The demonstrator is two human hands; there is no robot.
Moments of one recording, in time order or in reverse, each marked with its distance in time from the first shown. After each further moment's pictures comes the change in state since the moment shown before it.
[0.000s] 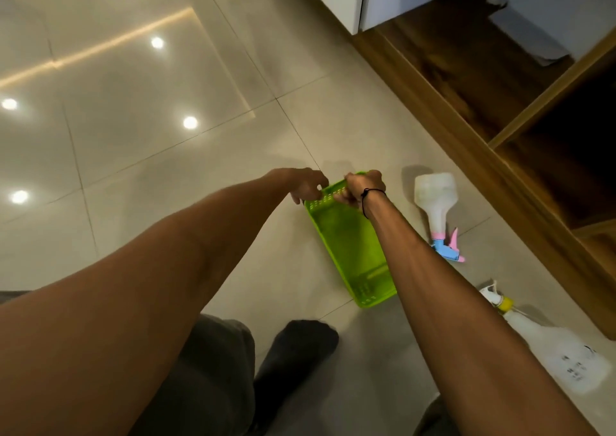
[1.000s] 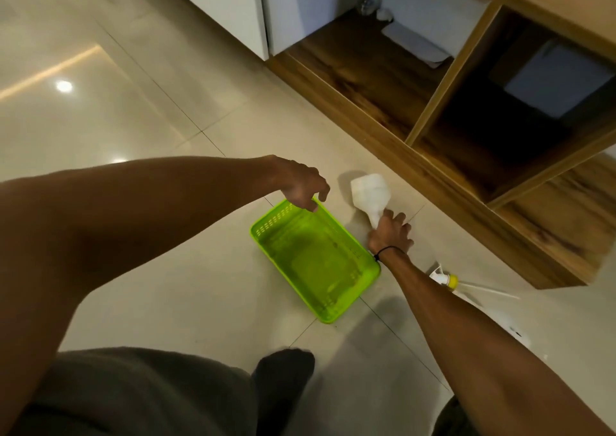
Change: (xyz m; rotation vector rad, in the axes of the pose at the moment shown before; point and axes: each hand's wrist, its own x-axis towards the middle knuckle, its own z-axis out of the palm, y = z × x) left_hand 0.000 0.121 -0.048 0.765 -0.017 0.346; right_hand 0.022 0.104 -0.140 -0.861 0.419 -0.053
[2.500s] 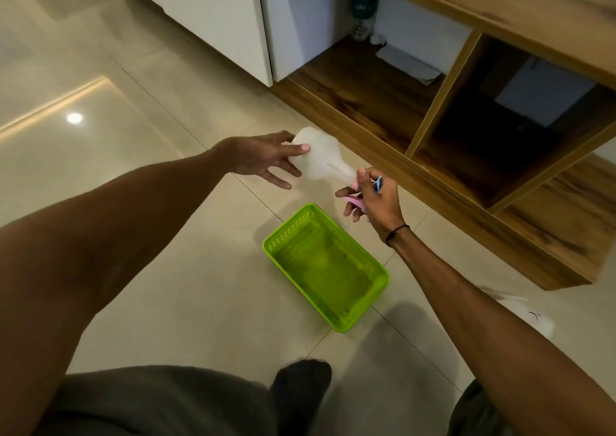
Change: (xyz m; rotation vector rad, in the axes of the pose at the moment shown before) left_hand -0.044 -0.103 -0.005 -1.520 0.238 -0.001; right_hand -0.042 -0.071 -0.092 1.255 -0.163 -0.553
